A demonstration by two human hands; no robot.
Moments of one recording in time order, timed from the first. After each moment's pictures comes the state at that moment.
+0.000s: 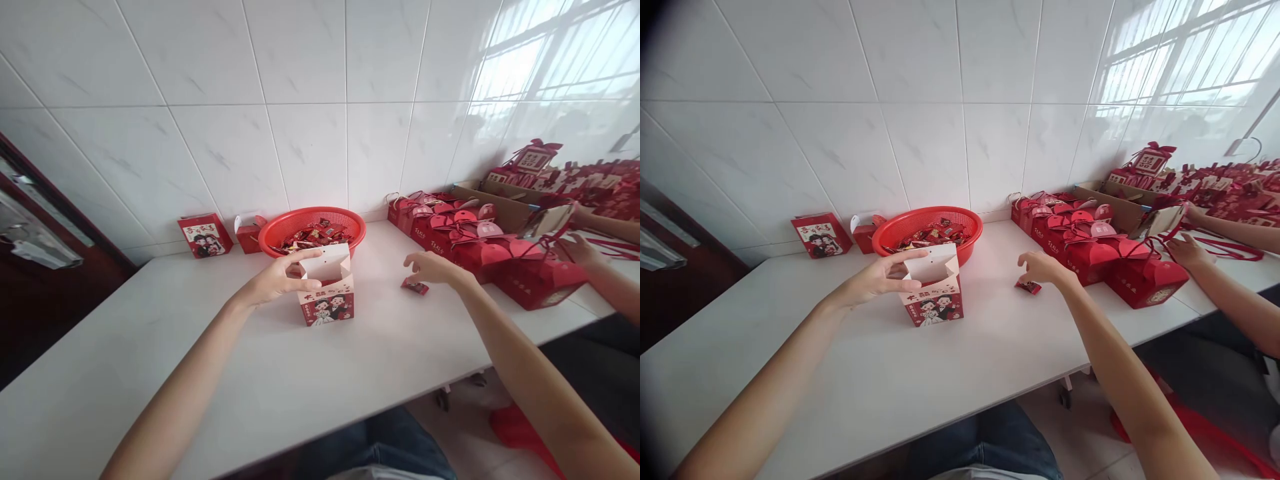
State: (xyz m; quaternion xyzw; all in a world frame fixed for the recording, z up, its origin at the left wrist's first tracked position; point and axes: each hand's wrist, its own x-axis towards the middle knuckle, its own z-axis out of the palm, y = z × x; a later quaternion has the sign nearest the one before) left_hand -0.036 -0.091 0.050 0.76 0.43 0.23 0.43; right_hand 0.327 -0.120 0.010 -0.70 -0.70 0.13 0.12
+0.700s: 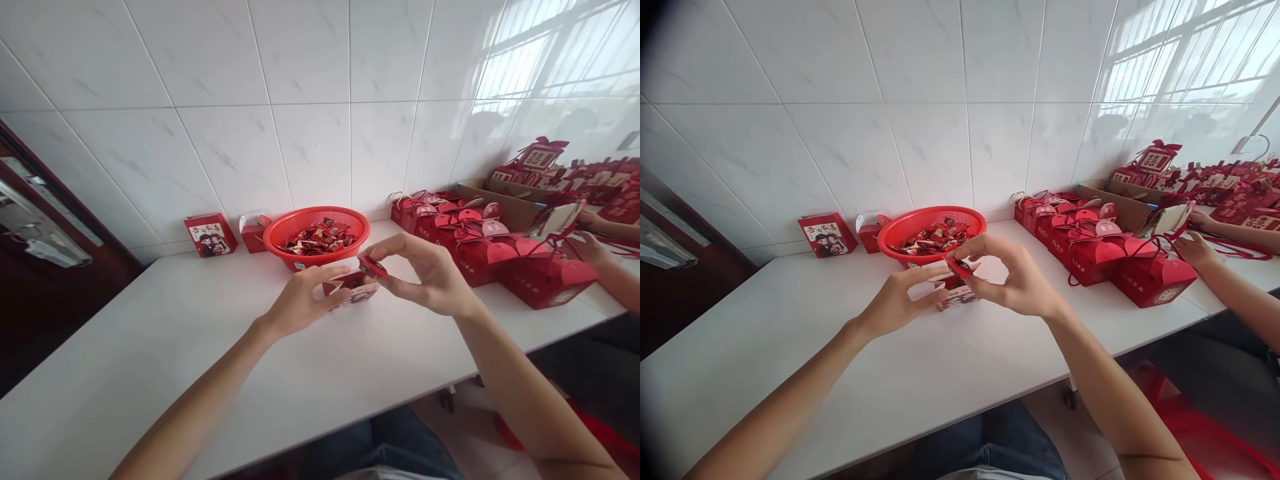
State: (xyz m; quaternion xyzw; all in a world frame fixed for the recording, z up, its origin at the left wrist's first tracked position) left_hand -0.009 -0.131 0.026 0.87 0.28 0.32 0.25; right_hand 0.226 -0.194 0.061 -0.26 -0.79 0.18 0.53
